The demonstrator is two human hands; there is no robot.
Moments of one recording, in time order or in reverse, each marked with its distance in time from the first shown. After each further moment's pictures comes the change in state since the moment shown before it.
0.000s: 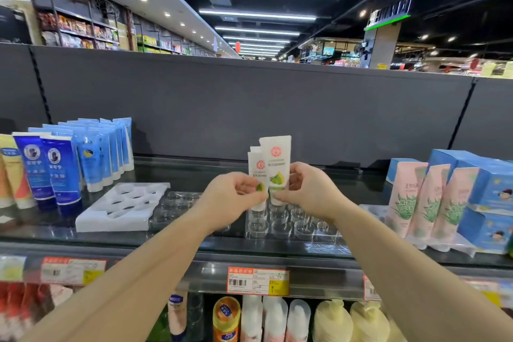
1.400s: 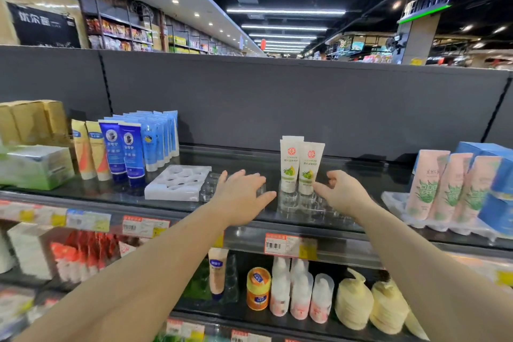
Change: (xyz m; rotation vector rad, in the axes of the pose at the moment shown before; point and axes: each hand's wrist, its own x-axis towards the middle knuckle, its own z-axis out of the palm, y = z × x) left_hand -0.053 -0.011 -0.022 0.817 -0.038 0.032; right_hand -0.029 0.010 0.016 -0.204 0.069 0.255
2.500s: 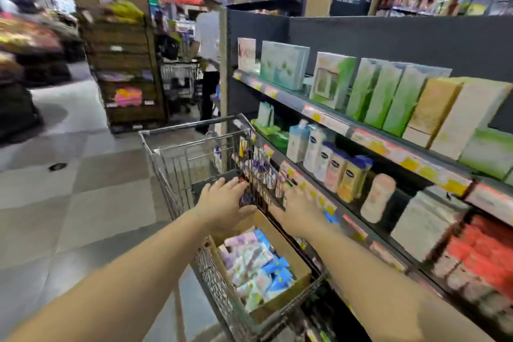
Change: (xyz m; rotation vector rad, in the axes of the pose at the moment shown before) left_hand -0.556 -0.591 -0.100 0.134 -0.039 -1.044; right_hand -0.364 -0.567 0.565 -0.302 -0.614 -1.016
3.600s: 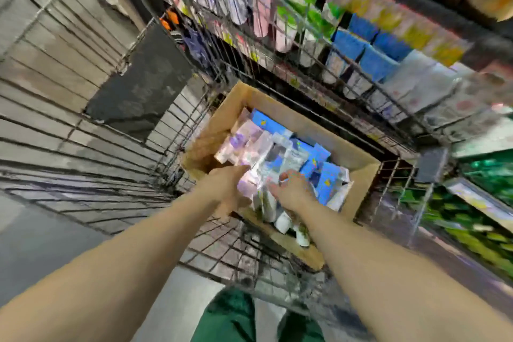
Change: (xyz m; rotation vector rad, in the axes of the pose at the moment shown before) left_hand 0.263 -0.159 0.350 -0.137 -0.919 0.254; right_hand 0.185 0.022 0.374 0.660 -0.500 0.875
